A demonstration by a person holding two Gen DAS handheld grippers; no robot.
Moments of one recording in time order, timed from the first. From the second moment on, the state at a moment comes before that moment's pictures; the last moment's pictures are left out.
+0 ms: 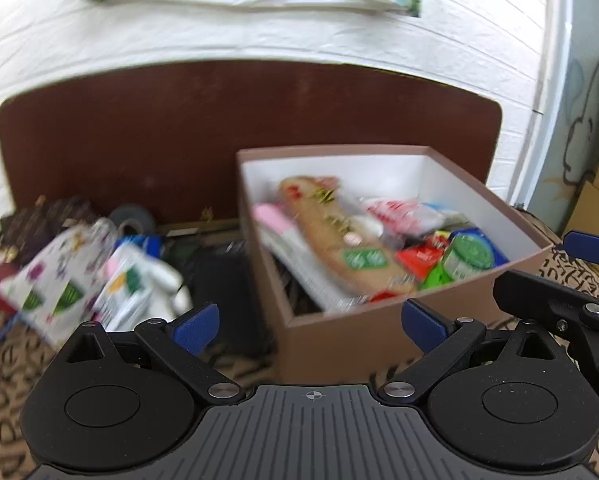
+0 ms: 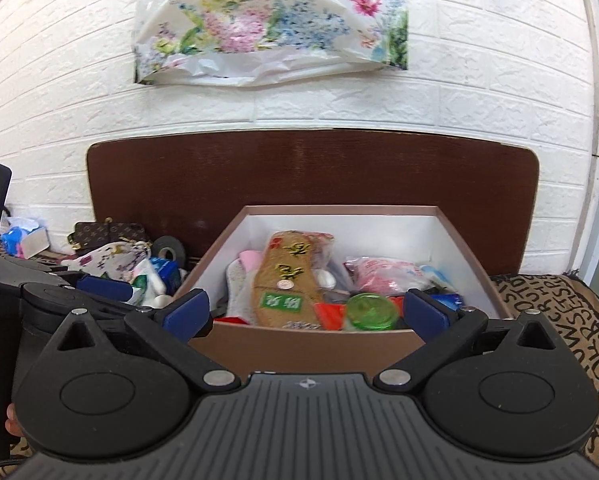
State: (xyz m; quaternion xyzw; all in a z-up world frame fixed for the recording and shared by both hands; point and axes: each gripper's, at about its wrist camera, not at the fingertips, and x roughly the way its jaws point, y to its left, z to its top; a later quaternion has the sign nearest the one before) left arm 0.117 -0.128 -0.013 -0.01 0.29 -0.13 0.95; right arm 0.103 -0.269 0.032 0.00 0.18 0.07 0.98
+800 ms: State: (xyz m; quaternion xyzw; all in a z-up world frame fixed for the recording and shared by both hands) left arm 0.045 0.030 -0.084 -0.05 0.34 0.01 0.94; right arm 0.090 -0.110 -0.021 -0.08 0.21 0.21 0.95
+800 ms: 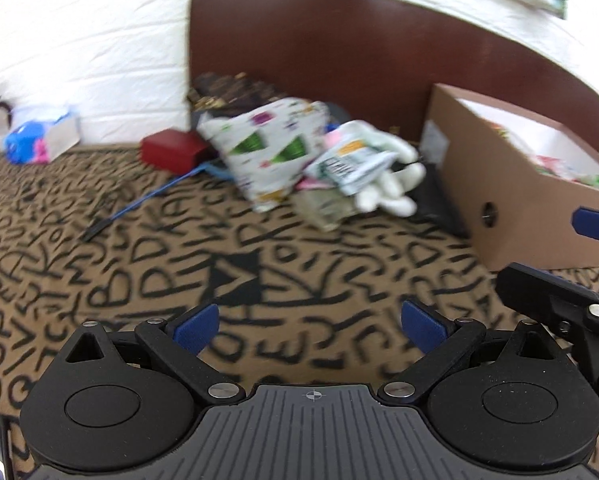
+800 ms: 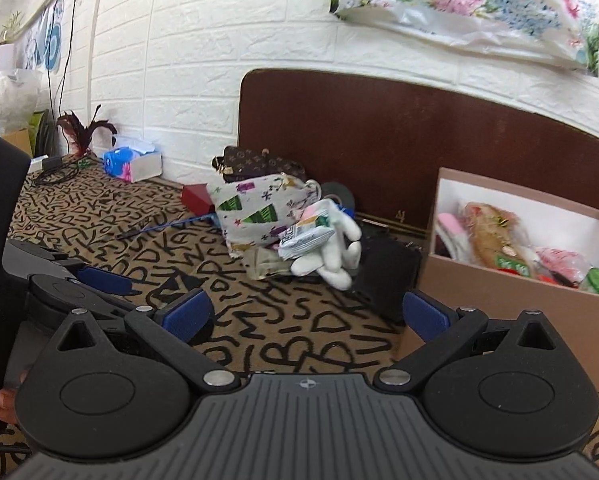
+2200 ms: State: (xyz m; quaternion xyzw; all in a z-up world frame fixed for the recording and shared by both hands) left arm 0.189 0.056 -0.075 -0.15 0.34 -0.09 0.92; right arm 0.214 -0.032 -0.062 -0.21 0.18 0.17 0.95
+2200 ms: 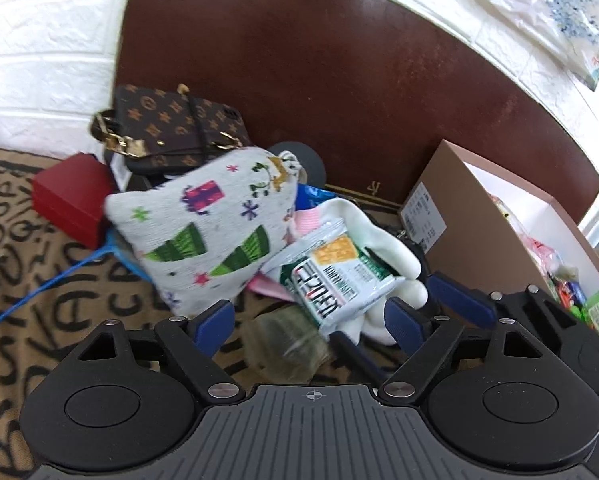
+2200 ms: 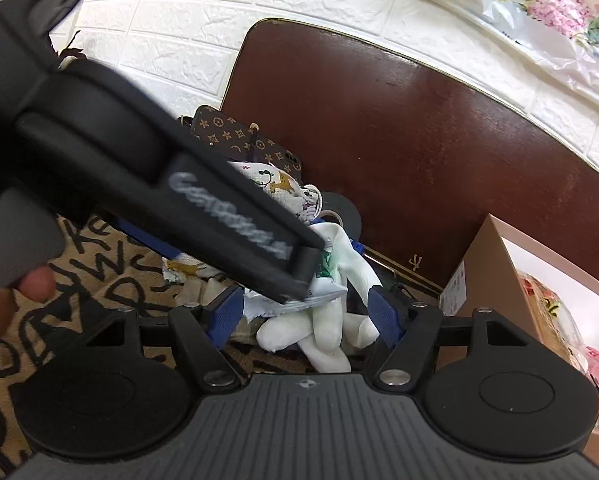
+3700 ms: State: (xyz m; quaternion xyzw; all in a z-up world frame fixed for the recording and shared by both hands) left arm 0.179 0.029 -0.089 -0.13 0.39 -0.14 0.90; right arm 0.181 -0.050 -0.064 -0.14 0.24 0.21 0.94
